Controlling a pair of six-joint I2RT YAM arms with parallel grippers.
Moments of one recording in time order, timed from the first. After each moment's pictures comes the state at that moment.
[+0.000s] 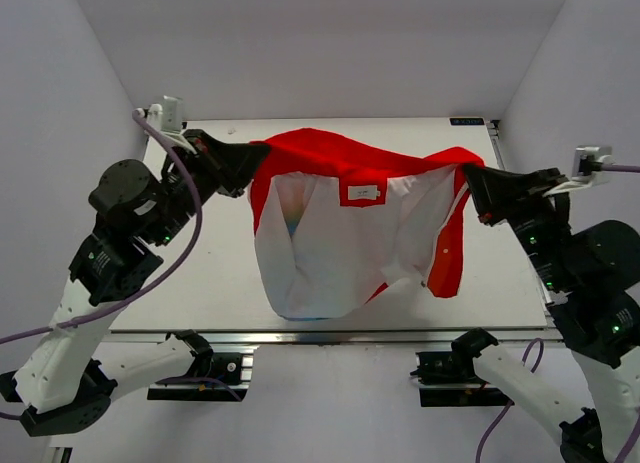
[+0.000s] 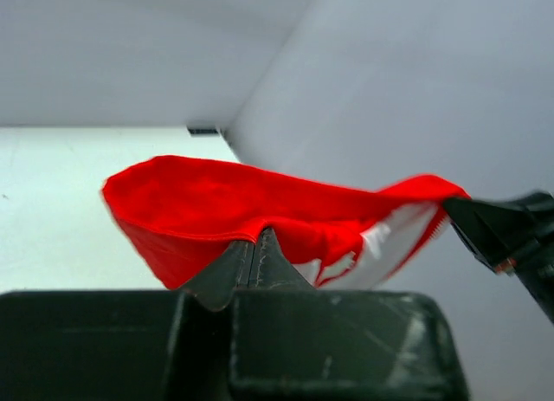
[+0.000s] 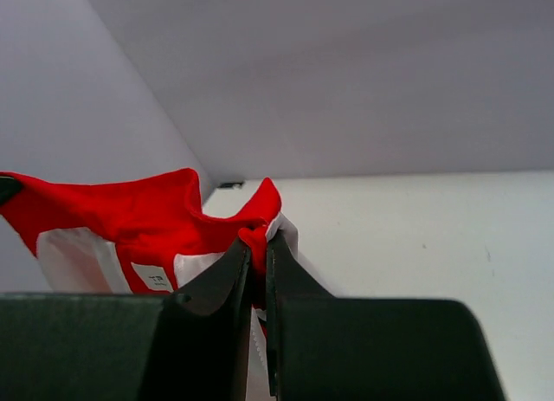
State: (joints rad) left arm -0.72 0.96 1.53 -0.45 -0.07 -0.54; right arm 0.54 0.64 1.28 -0.46 0.12 0.40
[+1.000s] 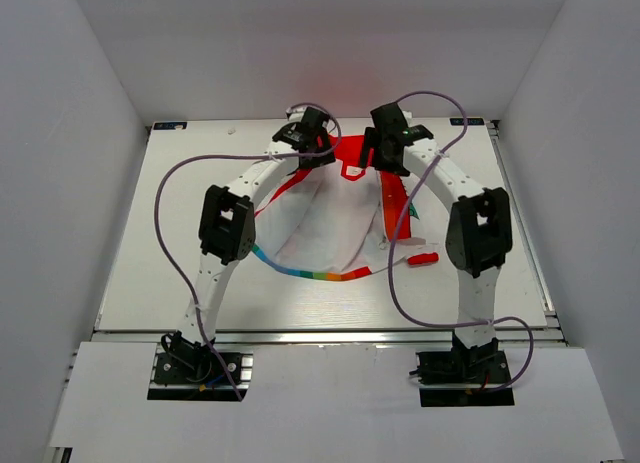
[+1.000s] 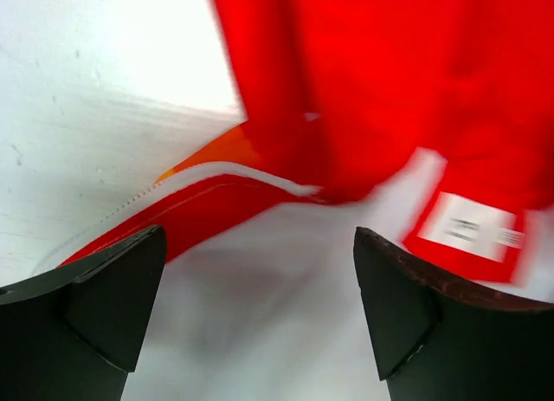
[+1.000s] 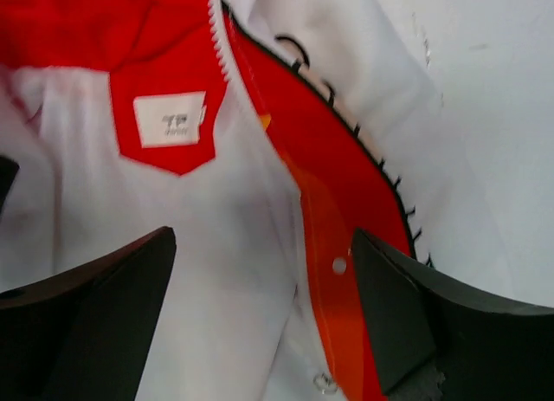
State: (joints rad) left arm -0.52 2.43 2.24 -0.75 -0.34 -0.67; right arm 0.42 2.10 1.90 -0.73 0.26 0.51
